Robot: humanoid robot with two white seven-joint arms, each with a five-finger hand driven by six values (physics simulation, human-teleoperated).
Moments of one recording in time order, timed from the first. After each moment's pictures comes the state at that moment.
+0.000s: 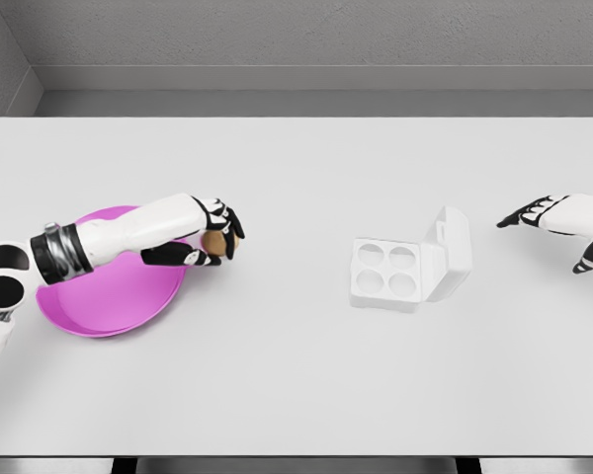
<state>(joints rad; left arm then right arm) -0.38 0.60 -0.43 -1.51 -0.19 -0.61 -0.52 -0.57 -1.01 0.63 -1.26 0.34 -0.61 0.57</state>
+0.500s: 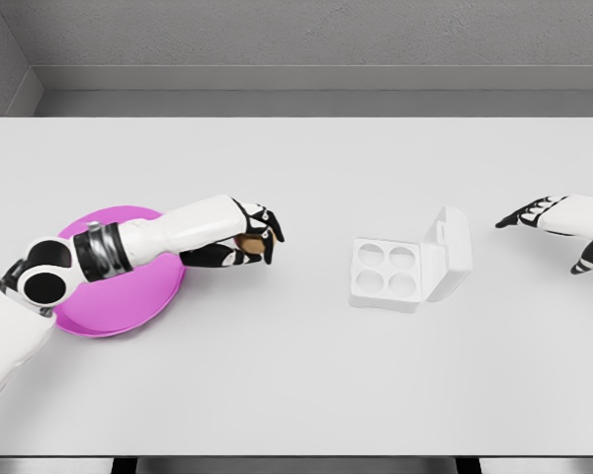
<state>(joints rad) -0.42 0.51 -0.48 -1.51 -0.22 -0.61 -0.52 -0.57 -1.01 0.62 -1.25 0.34 -0.61 0.57</state>
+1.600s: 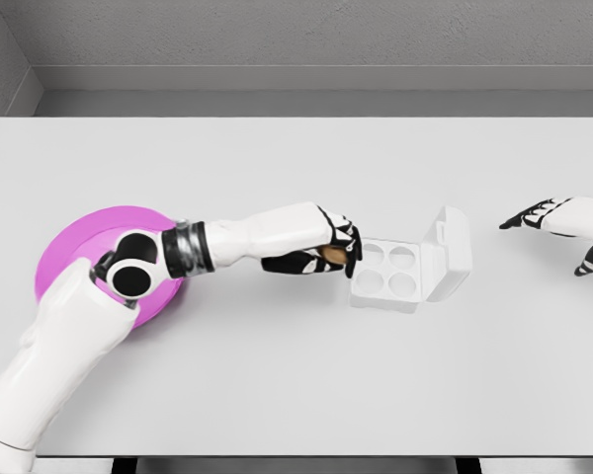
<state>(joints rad) -0.49 0.29 -0.58 -1.46 -0.28 -0.61 -0.56 -0.56 -1.01 0.62 -1.24 0.34 -0.61 0.57</state>
